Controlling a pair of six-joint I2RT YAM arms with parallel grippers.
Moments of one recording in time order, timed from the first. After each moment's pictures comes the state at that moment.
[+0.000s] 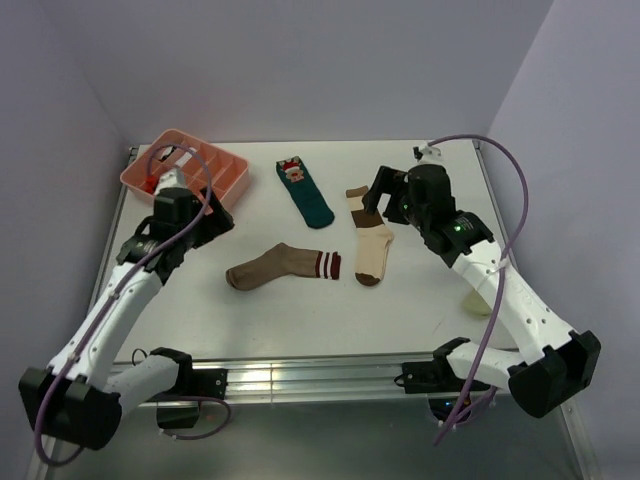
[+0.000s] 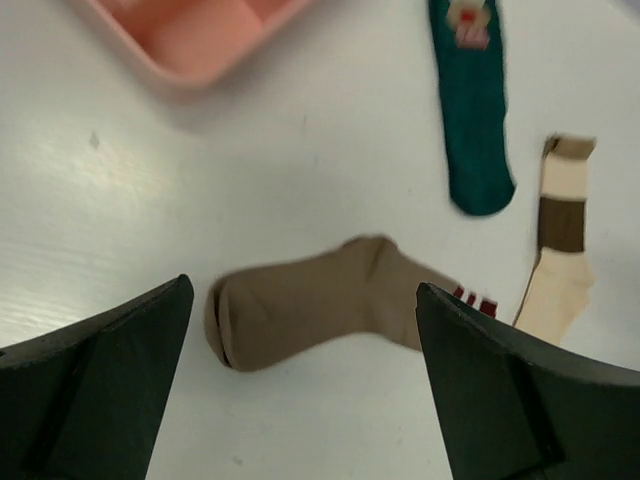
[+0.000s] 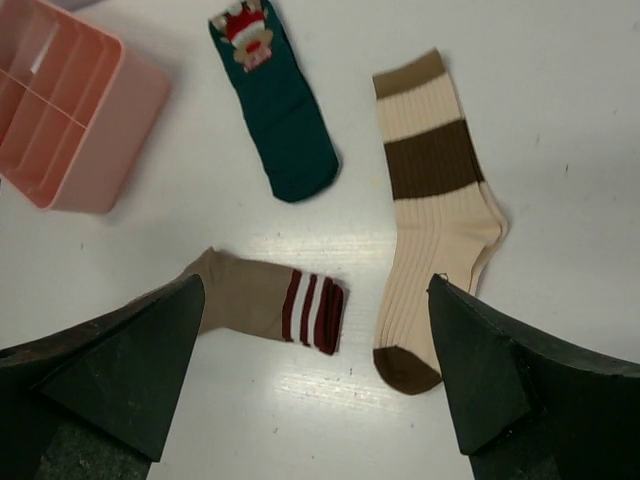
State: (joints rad) left arm -0.27 1.00 0.99 -0.55 -0.20 -0.64; right arm 0.43 1.12 1.15 -0.49 0.16 0.52
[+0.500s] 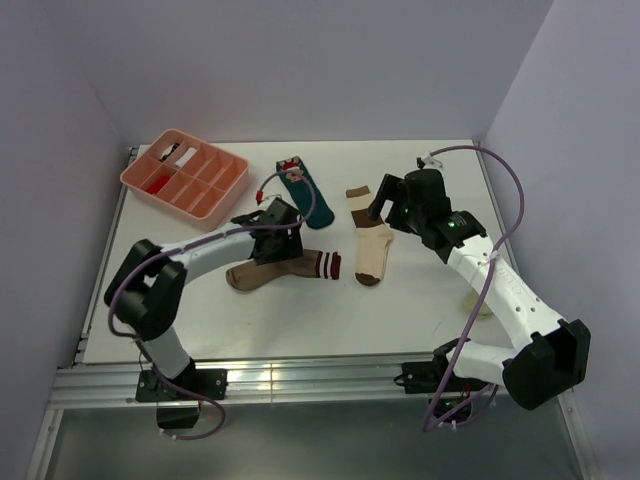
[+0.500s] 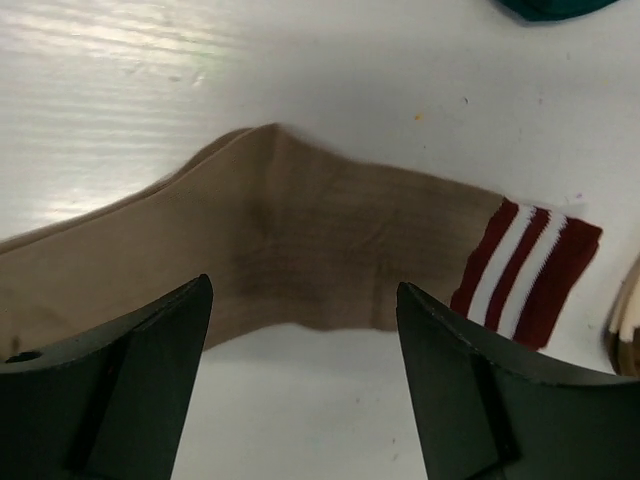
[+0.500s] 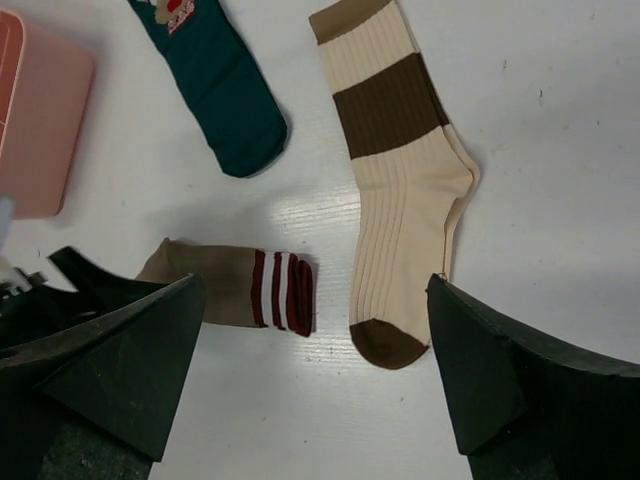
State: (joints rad) left arm -0.66 1.66 1.09 -0.47 -0.23 -0.78; right arm 0.38 1.18 1.07 -0.54 0.14 0.62
